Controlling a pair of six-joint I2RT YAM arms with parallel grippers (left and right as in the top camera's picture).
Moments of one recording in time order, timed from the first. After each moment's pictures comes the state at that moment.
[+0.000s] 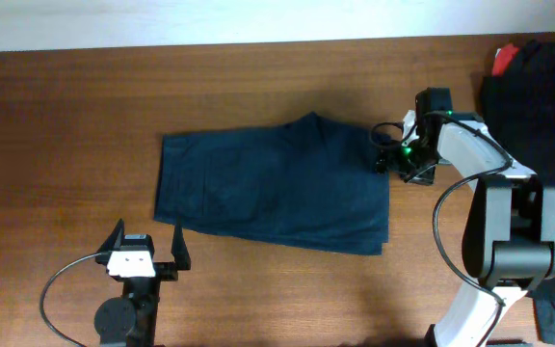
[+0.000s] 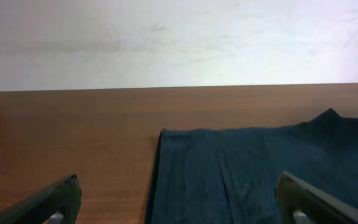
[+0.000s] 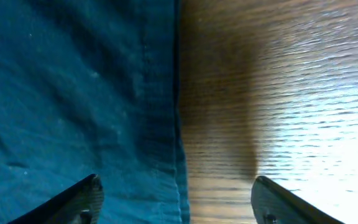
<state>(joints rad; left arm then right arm) 0.02 0.01 0.01 -0.08 0.03 0.01 -0.05 2.00 1.34 -0.78 -0.24 0.18</state>
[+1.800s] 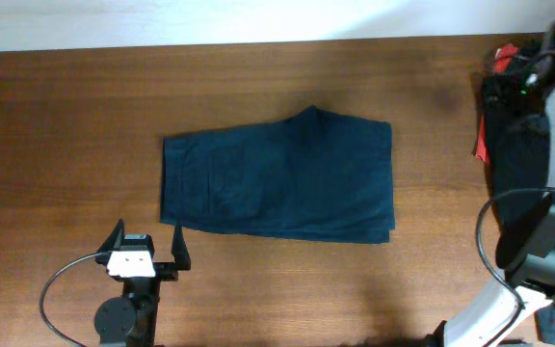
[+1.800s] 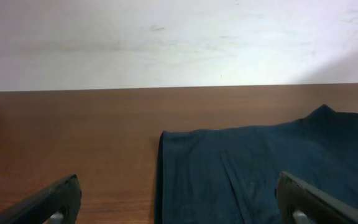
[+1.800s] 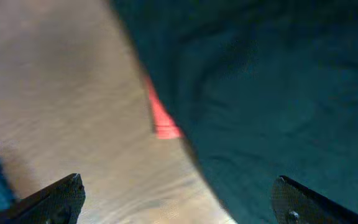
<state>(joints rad) 0.02 0.01 0.01 -0.08 0.03 0.01 -0.38 2.01 1.93 -1.13 0.13 0.18</state>
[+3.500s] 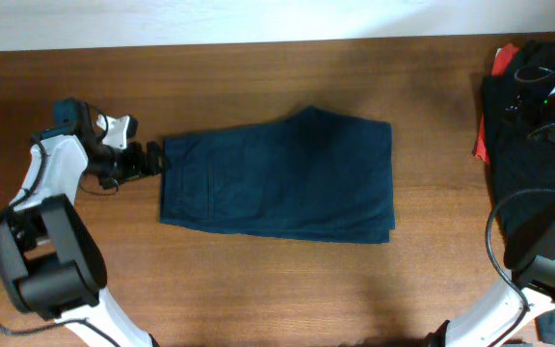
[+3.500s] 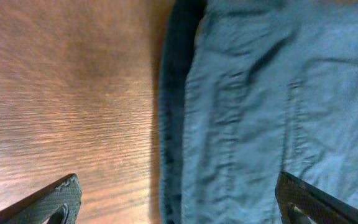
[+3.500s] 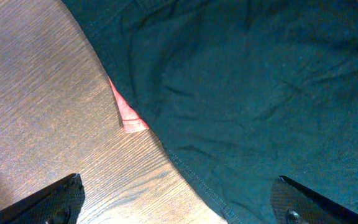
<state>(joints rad) 0.28 2.00 1.41 -0.85 0.47 0.16 -0.46 2.01 1.93 -1.17 0.13 0.18</state>
